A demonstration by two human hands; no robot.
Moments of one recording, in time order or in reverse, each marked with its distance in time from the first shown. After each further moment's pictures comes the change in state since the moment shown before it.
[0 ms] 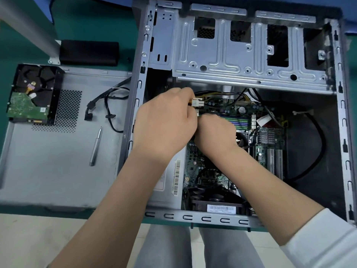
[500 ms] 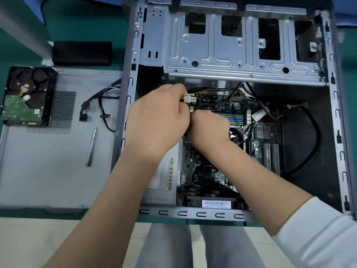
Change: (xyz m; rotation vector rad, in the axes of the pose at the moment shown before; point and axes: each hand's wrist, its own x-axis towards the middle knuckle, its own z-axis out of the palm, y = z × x) left_hand -0.001 0.001 -0.001 0.004 -0.005 -0.003; right_hand 0.003 -0.005 -0.005 -0.005 -0.037 0.048
